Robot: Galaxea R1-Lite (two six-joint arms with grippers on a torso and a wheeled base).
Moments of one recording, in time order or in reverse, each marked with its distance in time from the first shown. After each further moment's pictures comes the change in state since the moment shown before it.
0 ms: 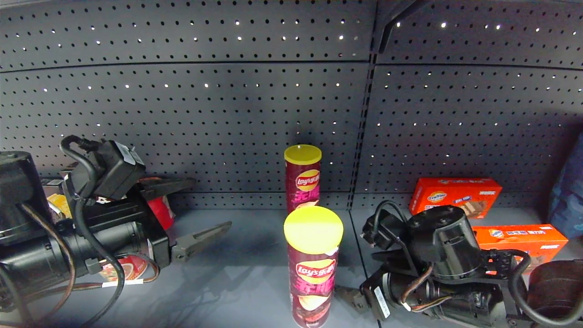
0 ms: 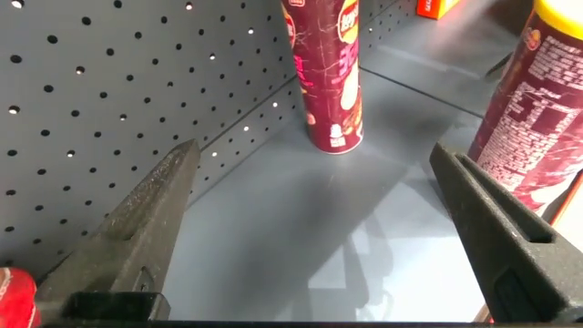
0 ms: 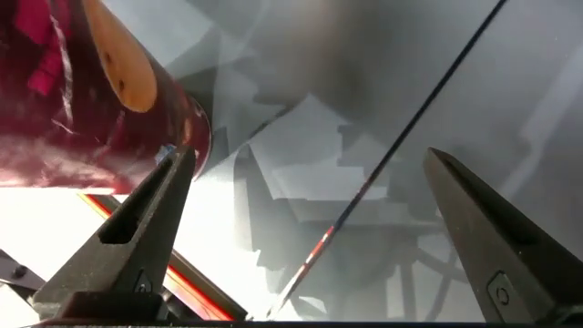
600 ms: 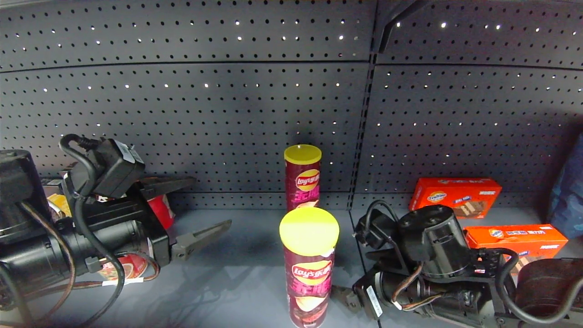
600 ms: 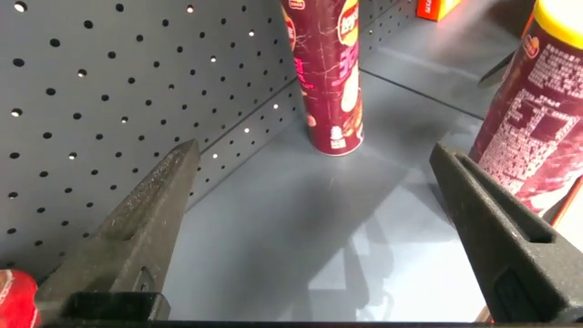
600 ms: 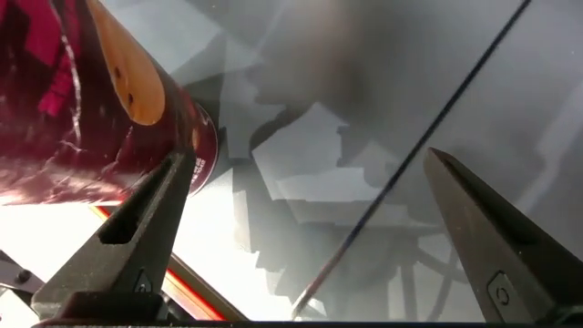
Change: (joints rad) left arm 0.000 0.001 -0.005 0.000 0.000 0.000; right arm 0.015 0.028 -0.029 -0.001 0.000 0.000
